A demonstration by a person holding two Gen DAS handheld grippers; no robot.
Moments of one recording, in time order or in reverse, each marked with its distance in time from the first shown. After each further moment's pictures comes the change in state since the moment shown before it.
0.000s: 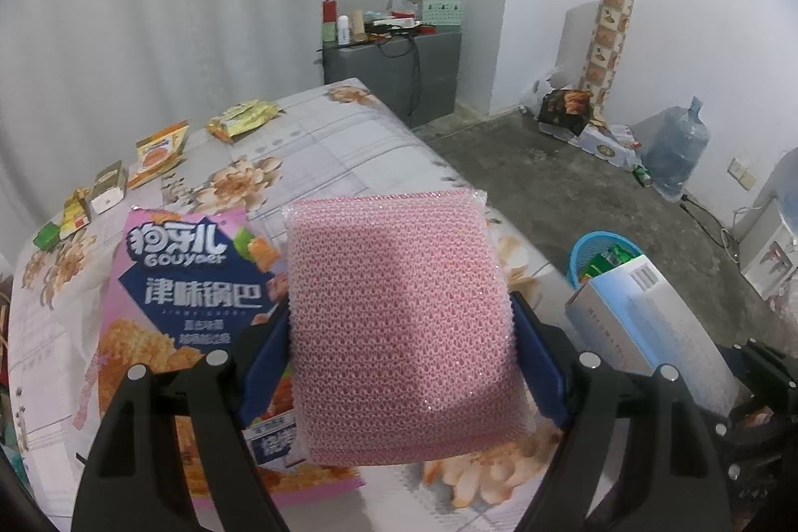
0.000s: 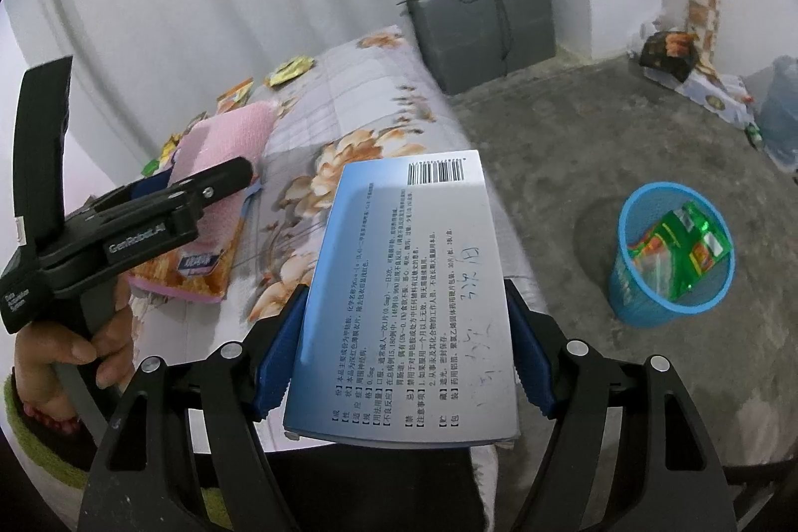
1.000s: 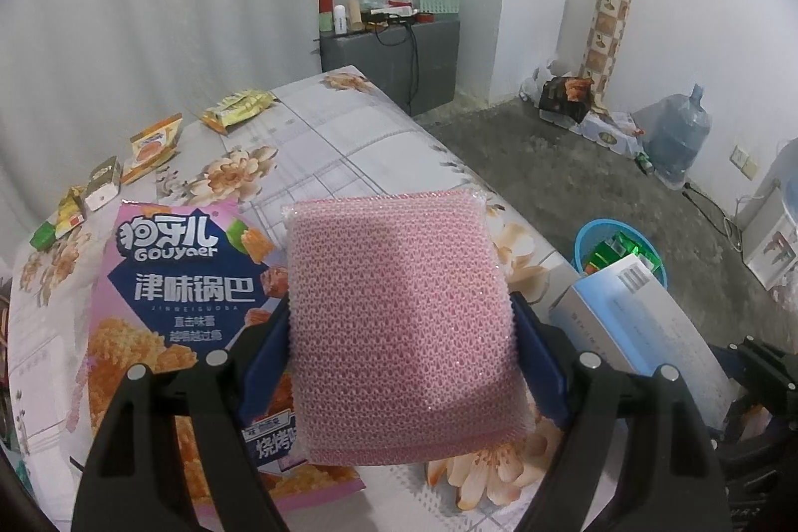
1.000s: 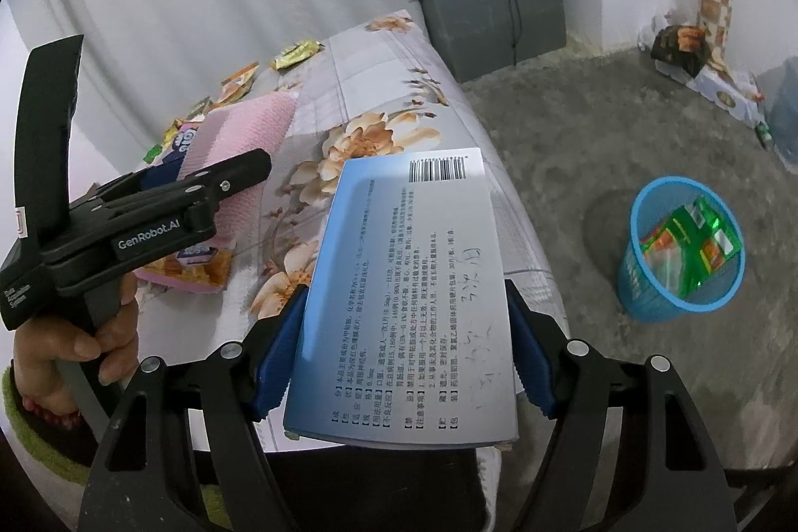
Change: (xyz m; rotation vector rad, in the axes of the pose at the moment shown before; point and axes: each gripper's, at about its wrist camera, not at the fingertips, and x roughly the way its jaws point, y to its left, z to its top) left arm 0.013 -0.002 -0.001 0.009 0.033 0.011; right arm 0.017 0.013 -0.004 -0.039 0.054 0.026
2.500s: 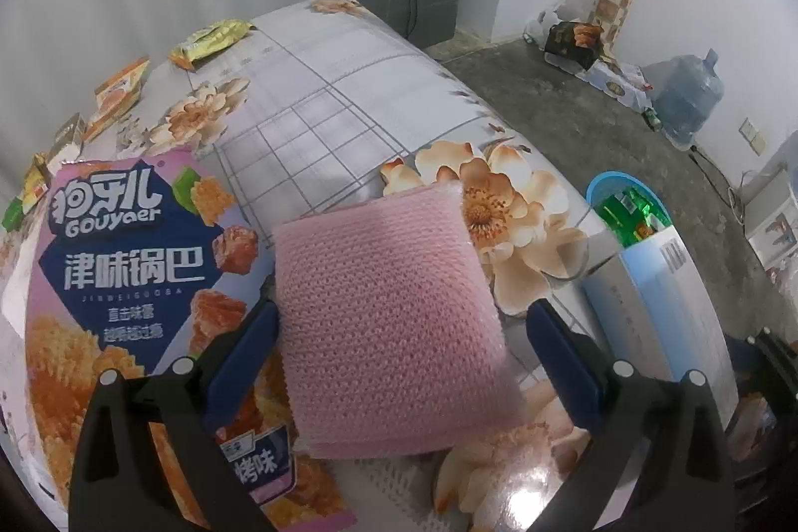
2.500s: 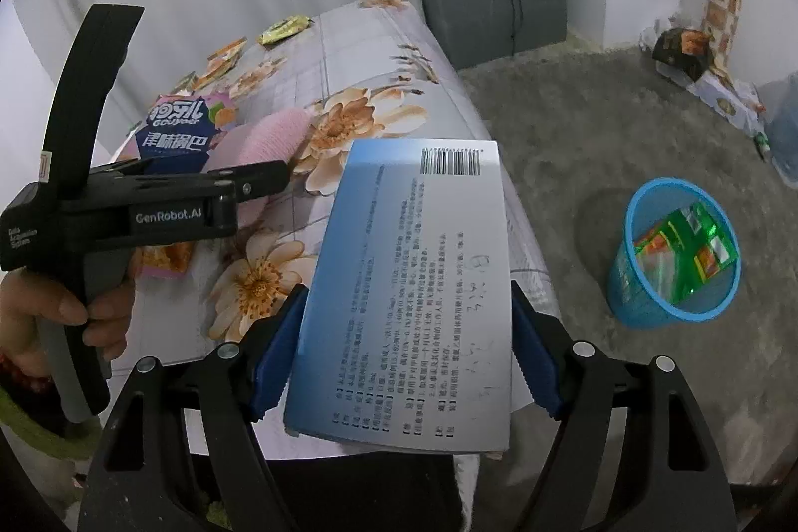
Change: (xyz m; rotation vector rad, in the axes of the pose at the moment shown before) left arm 0.061 0.002 0.001 -0.009 0.197 -0.025; right arm 0.027 -0.005 -0.004 -0.027 0.043 -0.032
